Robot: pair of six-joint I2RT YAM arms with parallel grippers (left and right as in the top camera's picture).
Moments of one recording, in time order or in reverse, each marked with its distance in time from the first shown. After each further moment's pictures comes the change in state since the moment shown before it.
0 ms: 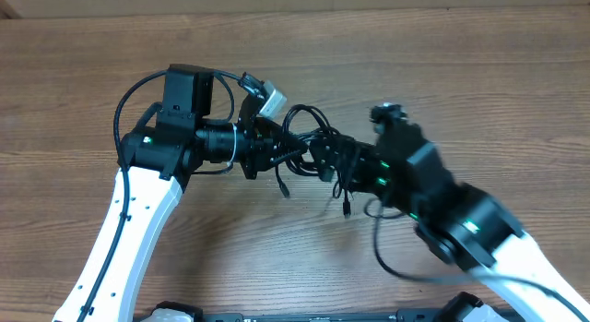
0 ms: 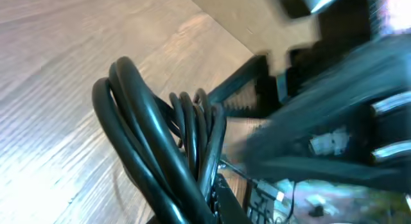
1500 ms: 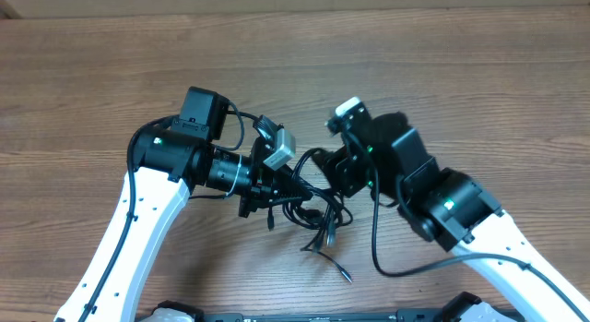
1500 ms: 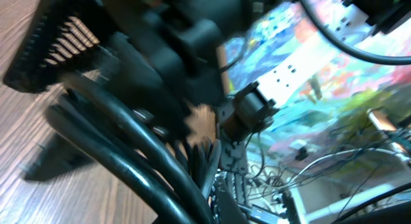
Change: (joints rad) left arm -0.049 0.002 -0.003 -0.402 0.146 0.590; right arm -0.050 0.152 0.016 0.014 -0.018 -0.737
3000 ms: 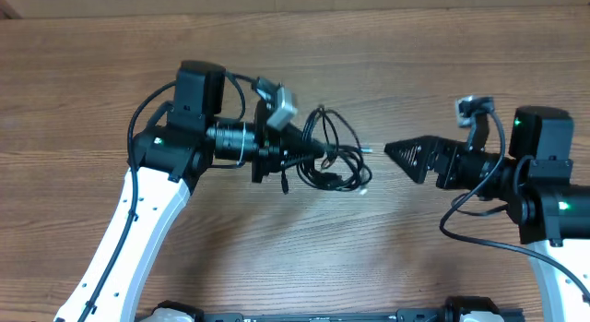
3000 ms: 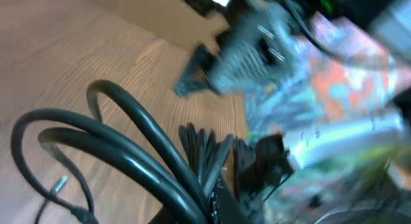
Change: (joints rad) left arm 0.000 0.002 -0.001 0.560 -0.004 -0.606; right arm -0.654 -0.164 0.000 -0.338 -0.746 0.160
